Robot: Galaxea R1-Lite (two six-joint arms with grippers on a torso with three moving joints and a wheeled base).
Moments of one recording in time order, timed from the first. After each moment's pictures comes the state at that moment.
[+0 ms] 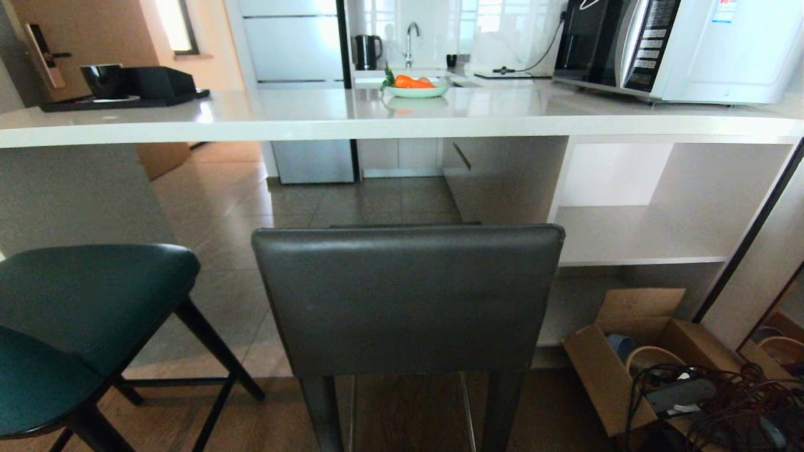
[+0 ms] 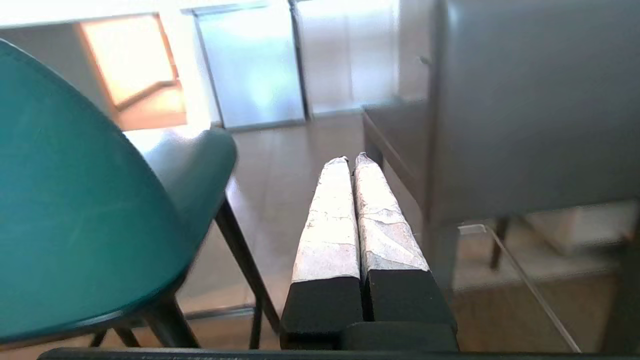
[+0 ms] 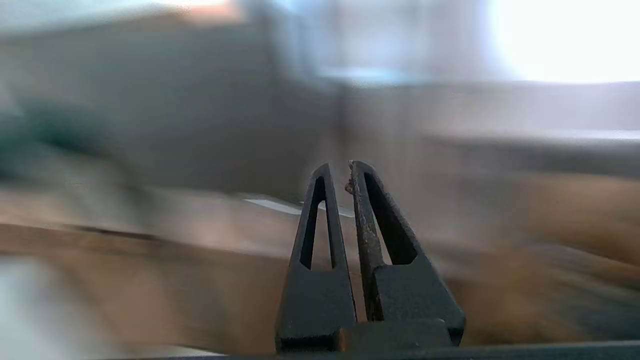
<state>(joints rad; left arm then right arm) 0.00 0.00 -0.02 -0.24 -0.08 0.08 0.00 0.00 -0.27 0.16 0.21 0.02</state>
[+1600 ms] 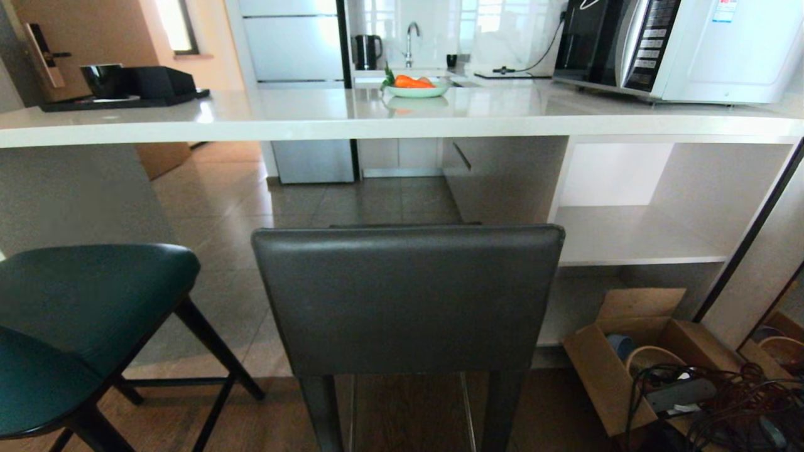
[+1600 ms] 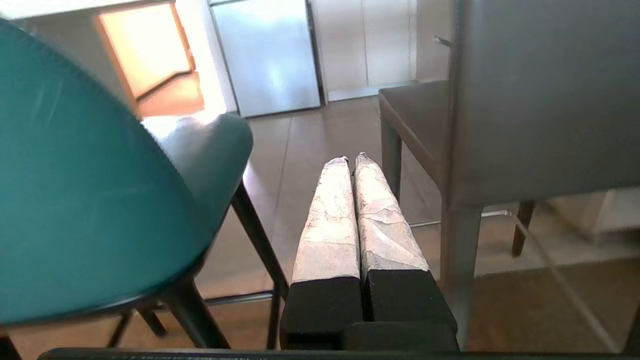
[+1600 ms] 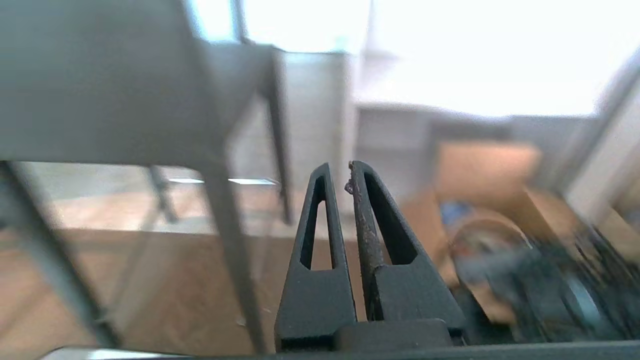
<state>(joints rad) 0.00 0.01 0.00 -0.21 -0.06 0.14 0.00 0.05 -0.16 0.05 0.14 -0.05</state>
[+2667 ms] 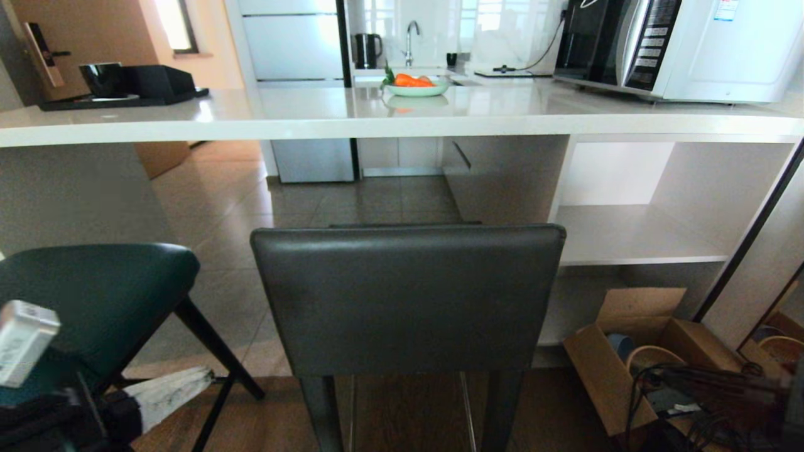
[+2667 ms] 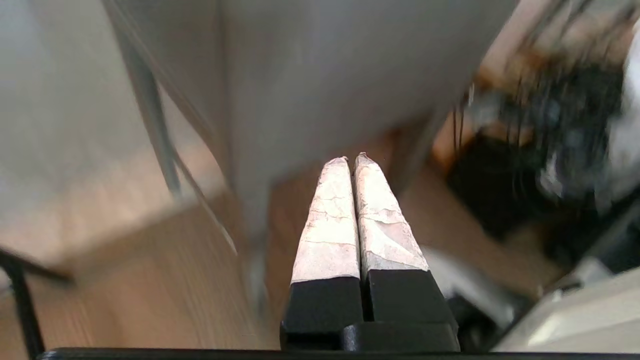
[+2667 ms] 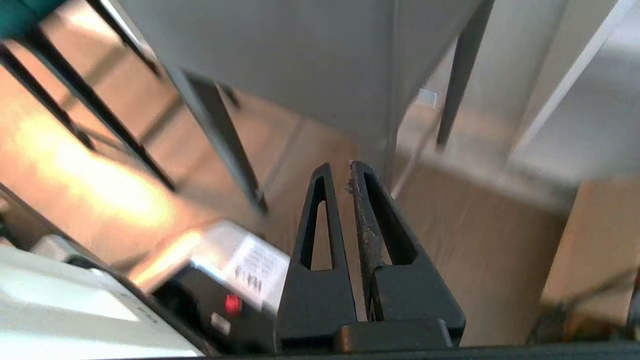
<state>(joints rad) -0.26 1.00 -0.26 -0.48 -0.40 -0.08 0.30 0.98 -0.43 -0.17 0.31 -0.01</state>
